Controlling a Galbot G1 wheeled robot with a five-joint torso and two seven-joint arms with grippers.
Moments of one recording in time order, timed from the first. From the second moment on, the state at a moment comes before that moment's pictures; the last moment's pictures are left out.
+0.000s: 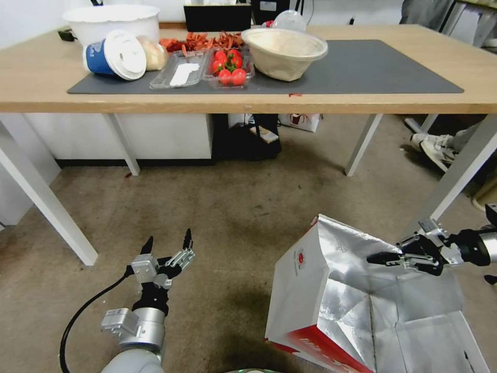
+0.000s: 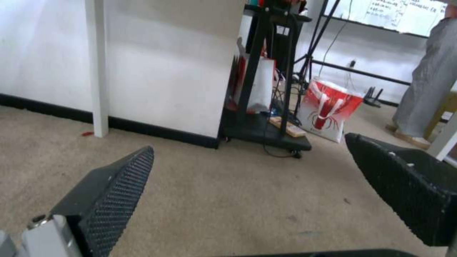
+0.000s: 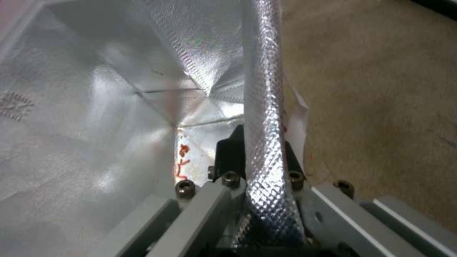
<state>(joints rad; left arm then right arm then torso) 1.75 -1.41 -0.45 -2.21 -0.37 -0.09 -0.15 -1.32 0.44 0.71 1.69 0.74 -0.26 -1.45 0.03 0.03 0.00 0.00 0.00</state>
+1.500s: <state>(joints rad) 1.76 -1.41 -0.44 -2.21 -0.36 -0.12 -0.16 -1.36 0.44 0.72 1.73 0.74 -0.25 -1.44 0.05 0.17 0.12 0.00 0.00</state>
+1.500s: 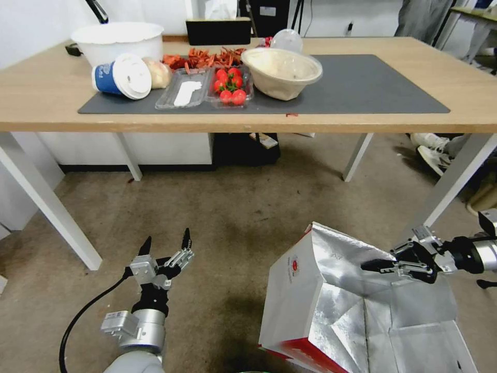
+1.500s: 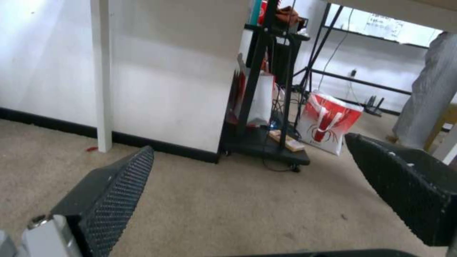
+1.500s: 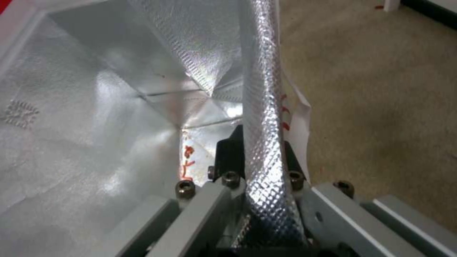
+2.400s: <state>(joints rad) 1.76 -1.41 -0.44 -2.20 -0.36 -0.11 -0.16 -1.36 0.43 0.73 1.73 0.74 -0.25 -1.46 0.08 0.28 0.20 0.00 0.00</state>
